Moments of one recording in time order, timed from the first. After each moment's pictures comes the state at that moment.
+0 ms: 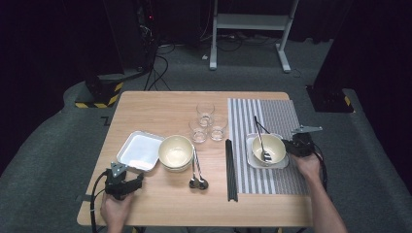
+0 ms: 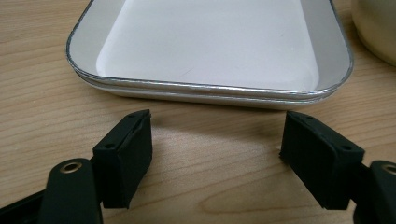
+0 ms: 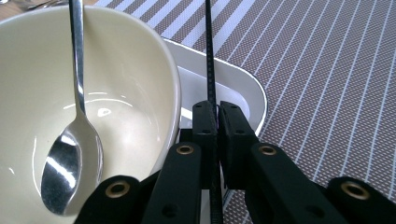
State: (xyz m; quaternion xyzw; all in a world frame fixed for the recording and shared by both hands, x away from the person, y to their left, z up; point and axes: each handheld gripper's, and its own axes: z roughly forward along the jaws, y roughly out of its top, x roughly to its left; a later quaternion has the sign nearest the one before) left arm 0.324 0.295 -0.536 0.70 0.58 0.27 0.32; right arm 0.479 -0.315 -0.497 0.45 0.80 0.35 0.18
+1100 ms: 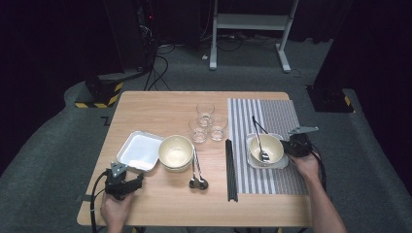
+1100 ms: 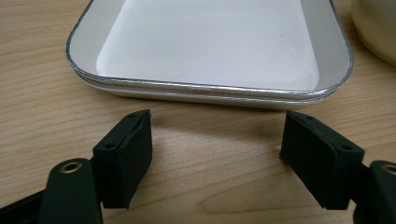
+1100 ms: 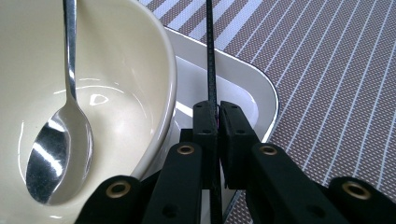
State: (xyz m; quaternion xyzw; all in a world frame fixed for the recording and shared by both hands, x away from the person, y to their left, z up) left arm 0.324 0.295 -0.536 0.70 0.58 0.27 0.32; right arm 0.481 -0.310 -0.501 0.43 0.81 0.34 0.18
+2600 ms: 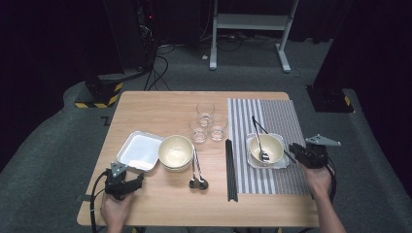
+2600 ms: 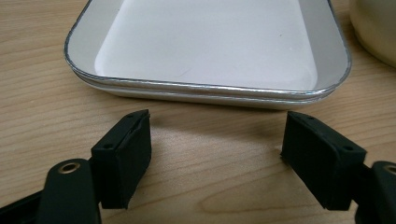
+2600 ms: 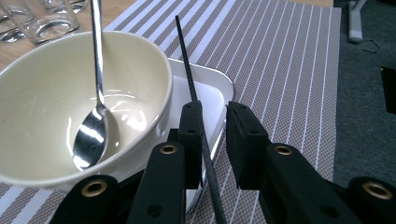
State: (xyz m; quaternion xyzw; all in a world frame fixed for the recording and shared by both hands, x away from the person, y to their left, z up) left arm 0.324 0.295 -0.536 0.70 0.58 0.27 0.32; right arm 0.419 -0.328 -0.476 0.49 0.74 0.39 0.25
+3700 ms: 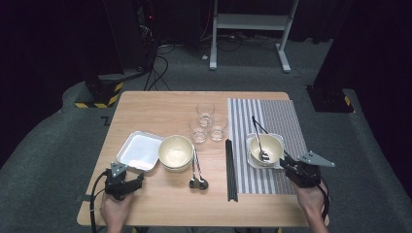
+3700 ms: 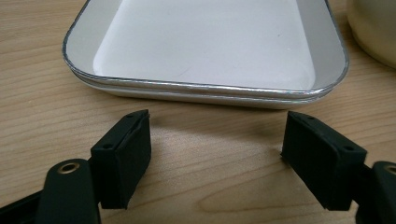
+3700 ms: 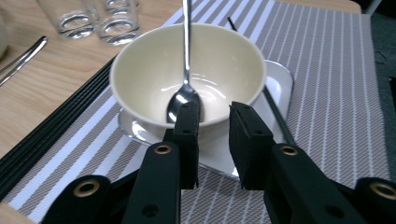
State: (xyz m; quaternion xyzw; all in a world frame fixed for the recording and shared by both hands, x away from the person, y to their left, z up) left arm 0.323 0.296 -0.536 0.70 0.58 0.27 0.33; right arm 0.354 -0.285 -0.473 0.48 0.74 0.41 0.25
